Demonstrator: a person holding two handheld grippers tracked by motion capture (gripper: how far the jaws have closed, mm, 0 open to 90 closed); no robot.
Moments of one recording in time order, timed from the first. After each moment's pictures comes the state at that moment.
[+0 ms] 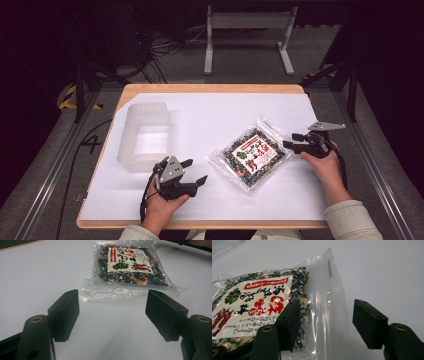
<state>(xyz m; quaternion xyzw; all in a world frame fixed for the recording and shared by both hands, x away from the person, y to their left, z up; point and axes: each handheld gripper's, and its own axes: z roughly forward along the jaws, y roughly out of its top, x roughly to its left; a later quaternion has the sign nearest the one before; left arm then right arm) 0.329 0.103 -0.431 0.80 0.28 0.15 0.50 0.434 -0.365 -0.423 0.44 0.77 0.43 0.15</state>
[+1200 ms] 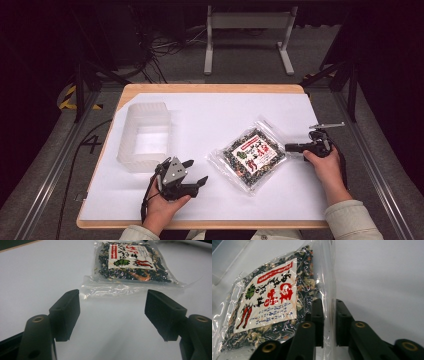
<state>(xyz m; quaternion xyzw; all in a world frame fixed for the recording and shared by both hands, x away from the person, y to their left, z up) 0.327 0.098 -0.432 0.81 0.28 0.17 0.49 0.440 -0.375 -0.432 0.50 0.75 0.42 0.01</state>
